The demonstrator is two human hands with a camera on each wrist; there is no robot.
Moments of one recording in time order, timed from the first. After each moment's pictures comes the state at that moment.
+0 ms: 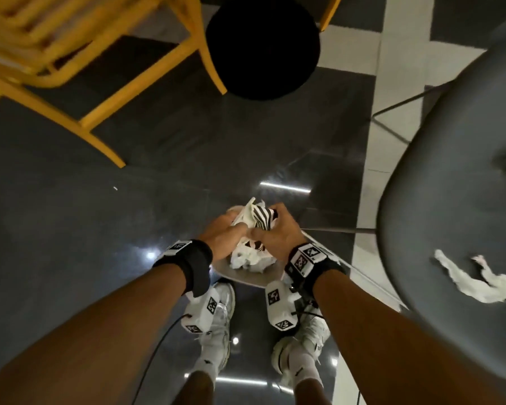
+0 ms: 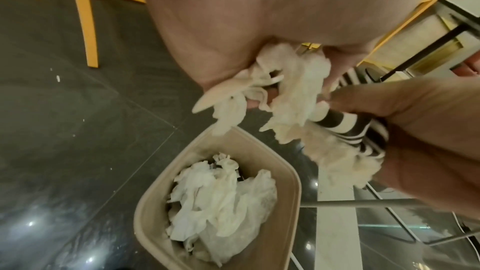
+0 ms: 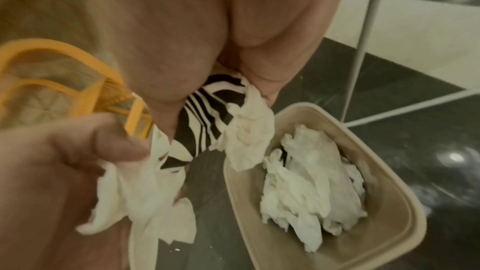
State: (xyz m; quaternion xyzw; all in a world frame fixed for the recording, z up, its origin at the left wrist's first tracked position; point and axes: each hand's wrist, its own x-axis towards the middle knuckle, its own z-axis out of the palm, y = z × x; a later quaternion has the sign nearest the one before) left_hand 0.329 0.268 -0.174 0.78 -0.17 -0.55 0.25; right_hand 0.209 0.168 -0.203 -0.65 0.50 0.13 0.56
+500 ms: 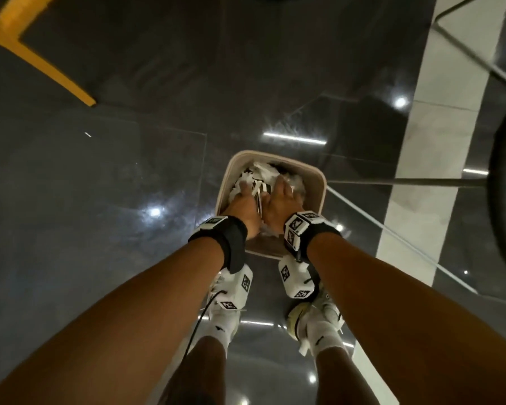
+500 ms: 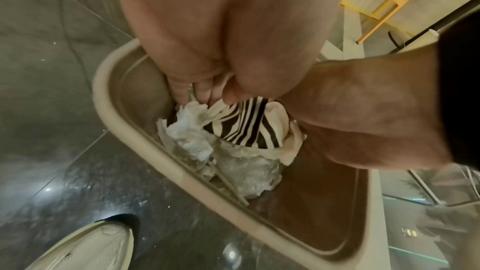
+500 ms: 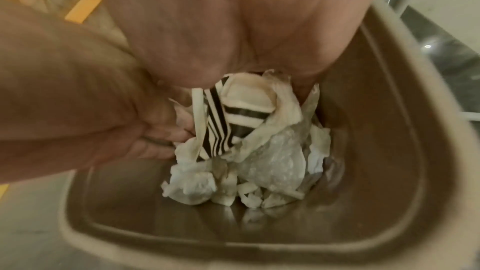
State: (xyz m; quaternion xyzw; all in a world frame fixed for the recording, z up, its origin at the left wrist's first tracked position) left_hand 0.288 0.299 -0.369 0.80 -0.20 -0.57 0.02; right_hand 0.207 0.221 -0.378 -0.71 0.45 0.36 0.40
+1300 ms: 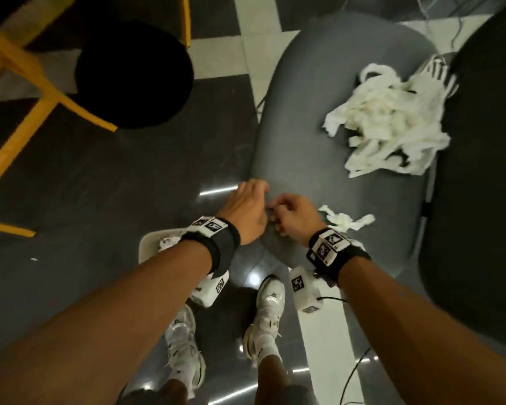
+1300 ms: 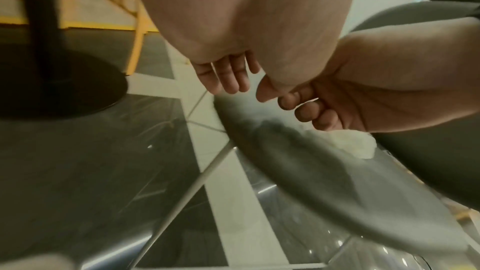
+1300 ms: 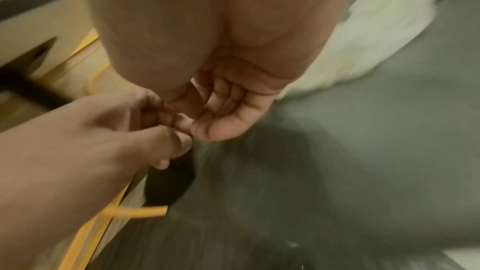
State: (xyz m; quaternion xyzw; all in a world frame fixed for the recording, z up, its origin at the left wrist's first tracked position) left_hand 0.163 0.082 -0.104 0.69 -0.61 -0.36 0.11; right_hand 0.019 0.036 -0.105 -0.57 0.61 -0.01 0.56
